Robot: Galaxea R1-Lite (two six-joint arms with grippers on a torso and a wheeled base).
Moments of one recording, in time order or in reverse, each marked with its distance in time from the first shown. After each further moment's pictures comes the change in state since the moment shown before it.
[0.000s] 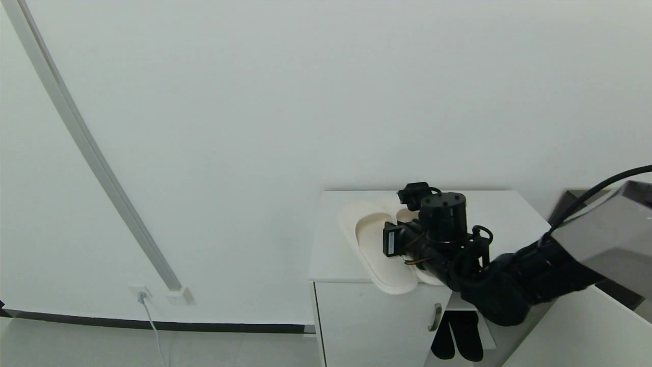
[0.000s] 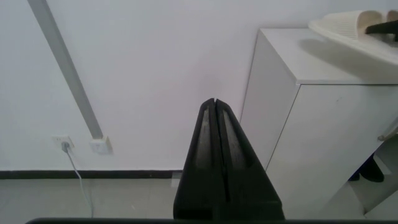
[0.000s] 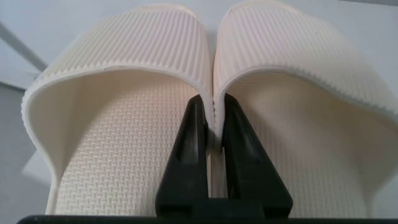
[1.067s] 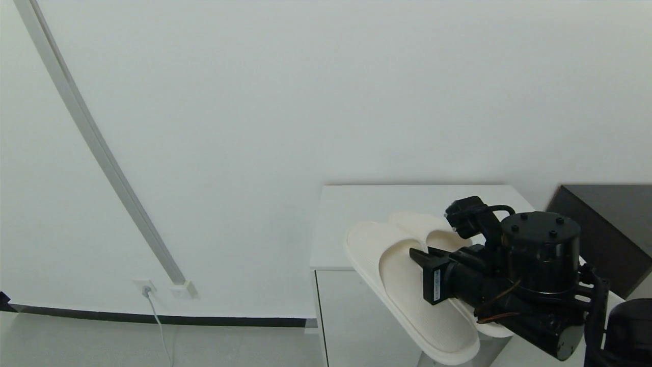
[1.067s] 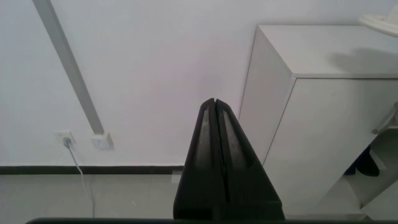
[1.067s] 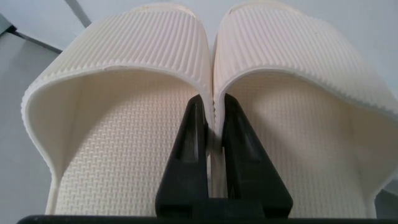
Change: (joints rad) left arm 0.000 0.000 0.000 0.000 0.000 -0.003; right arm 0.110 -0.371 0.381 0.012 0.034 -0.010
